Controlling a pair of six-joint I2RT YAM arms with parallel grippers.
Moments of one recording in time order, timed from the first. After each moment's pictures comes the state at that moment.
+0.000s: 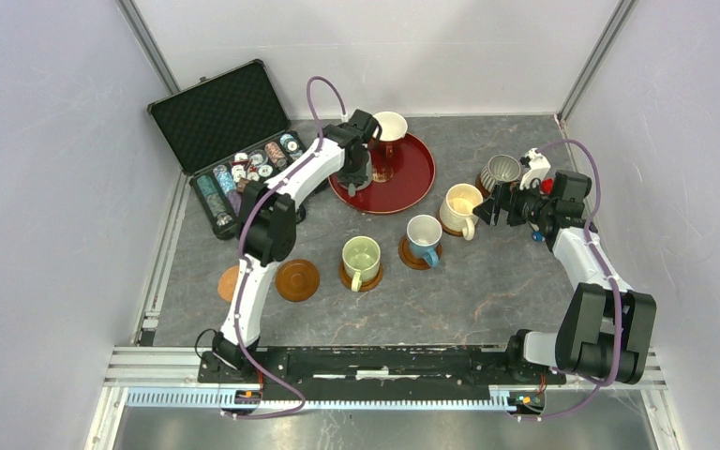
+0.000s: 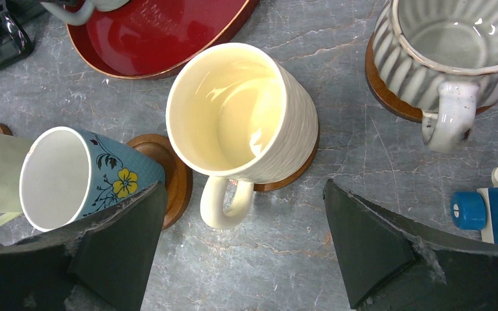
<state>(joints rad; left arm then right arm) -0.53 2.33 2.12 -0.91 -0.23 -0.40 -0.22 1.31 0.76 -0.12 -0.70 -0.07</state>
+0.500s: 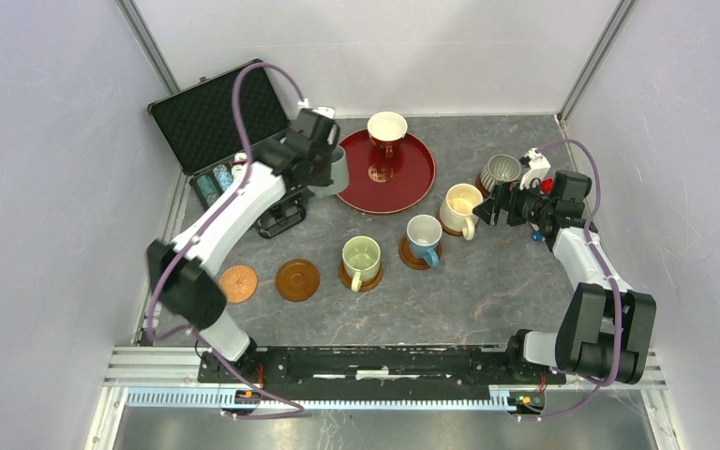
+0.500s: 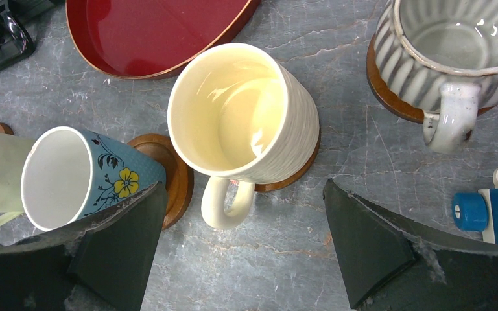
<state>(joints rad) -0.53 1.57 1.57 -0.83 -0.27 -0.29 -0.22 1.31 0.76 -0.11 -0.71 -0.07</state>
